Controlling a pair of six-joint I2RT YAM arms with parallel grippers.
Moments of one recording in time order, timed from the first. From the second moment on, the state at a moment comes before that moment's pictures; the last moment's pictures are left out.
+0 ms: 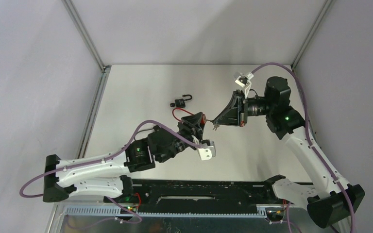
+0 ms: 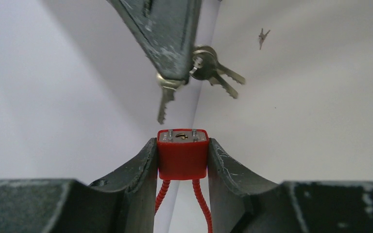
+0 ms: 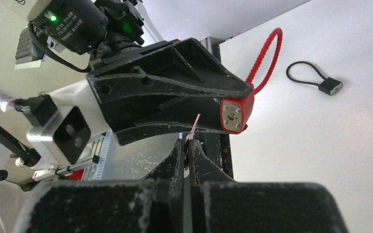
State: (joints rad) left arm -1.28 1.04 0.93 0.01 -0.34 1.00; right arm 0.37 1.08 1.11 -0.20 -1.25 0.39
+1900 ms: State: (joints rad) left arm -1.29 0.96 0.85 0.08 -0.28 1.04; right arm 0.42 1.13 1.11 -0.22 -1.20 0.34
